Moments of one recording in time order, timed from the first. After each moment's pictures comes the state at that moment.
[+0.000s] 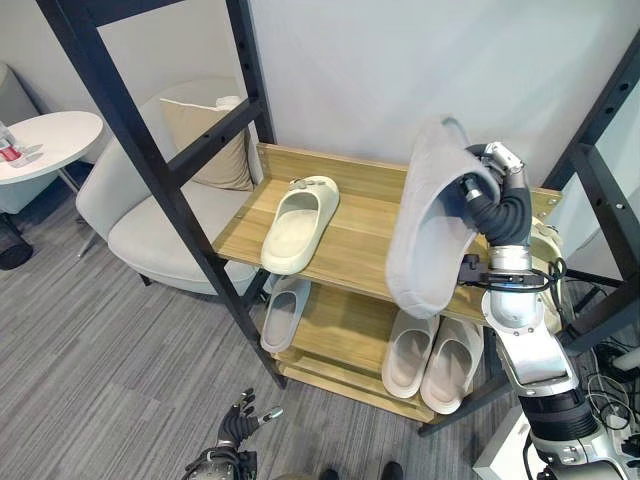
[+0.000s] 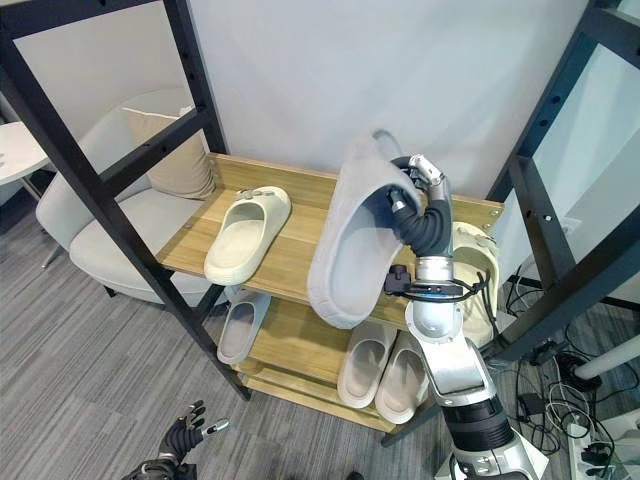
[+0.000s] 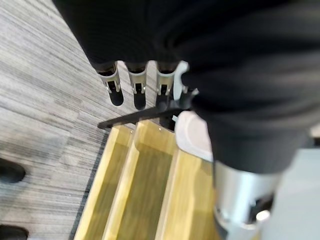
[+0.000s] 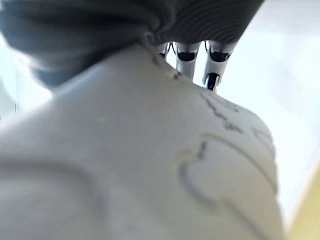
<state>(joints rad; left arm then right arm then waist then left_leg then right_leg) 0.23 0.26 -0.22 0.59 -0.33 -0.08 0.12 -0.30 -0.29 0.14 -0.34 0.15 -0.16 -0.38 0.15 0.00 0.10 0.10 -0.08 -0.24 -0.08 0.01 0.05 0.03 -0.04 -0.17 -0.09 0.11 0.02</state>
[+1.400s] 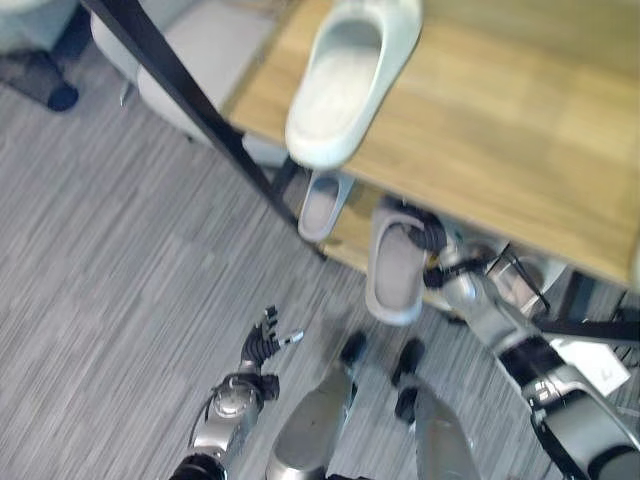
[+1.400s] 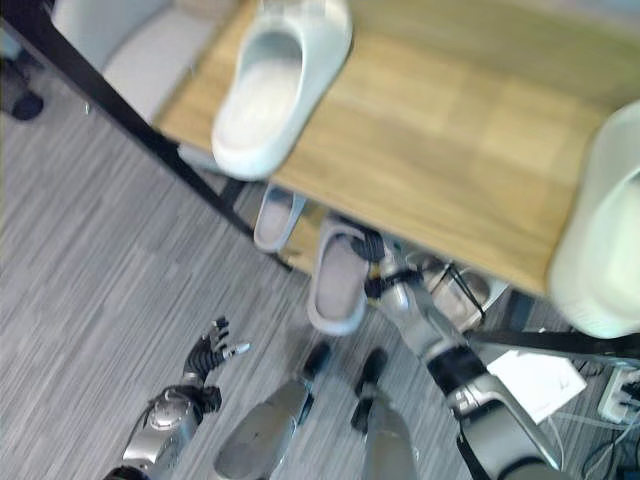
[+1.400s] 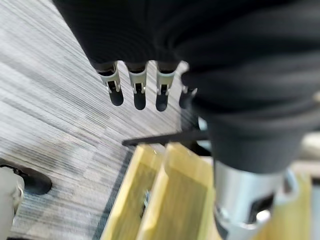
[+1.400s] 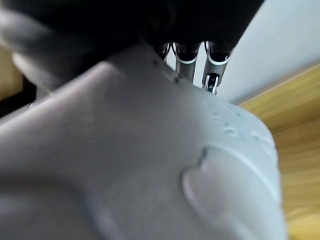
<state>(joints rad) -0.06 0.29 -0.31 0.49 -0.42 -0.21 0.20 -0.64 -0.45 0.44 0.37 -0.43 -0.08 -0.41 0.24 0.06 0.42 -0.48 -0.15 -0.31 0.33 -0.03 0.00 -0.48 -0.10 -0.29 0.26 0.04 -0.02</state>
